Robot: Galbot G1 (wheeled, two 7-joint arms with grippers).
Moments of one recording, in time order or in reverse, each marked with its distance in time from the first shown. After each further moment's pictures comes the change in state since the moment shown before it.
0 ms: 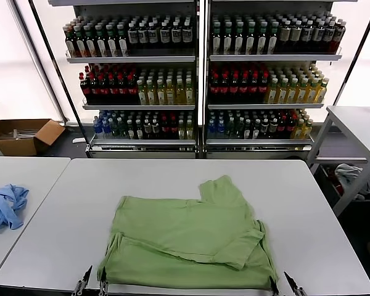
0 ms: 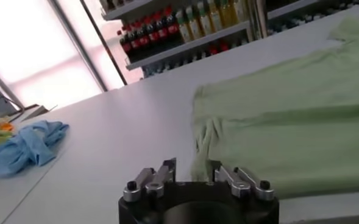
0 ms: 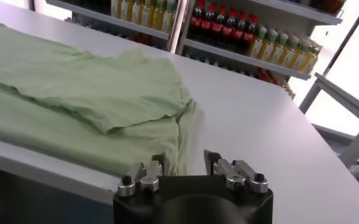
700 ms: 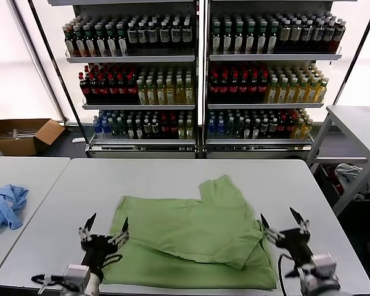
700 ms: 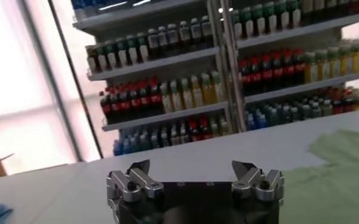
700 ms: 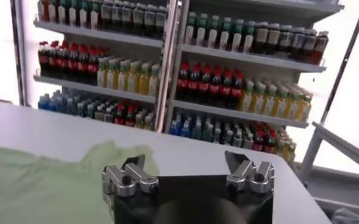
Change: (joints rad) left arm -0.338 -0.054 -0.096 0.017 -0.115 0.012 0.323; right arm 0.758 0.003 -0.108 -0.209 0.311 -0.202 -0.132
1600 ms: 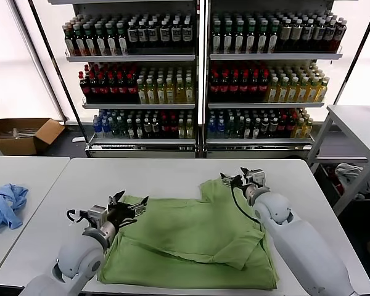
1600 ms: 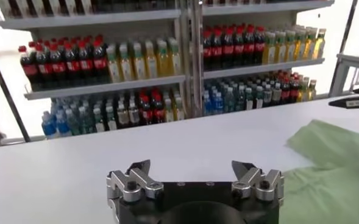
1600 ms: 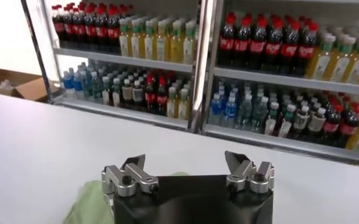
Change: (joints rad) left arm -0.473 -0.009 0.106 0.361 -0.265 0.193 0.255; right arm 0.758 0.212 -0.398 -0.668 0.057 -0.236 -0.193
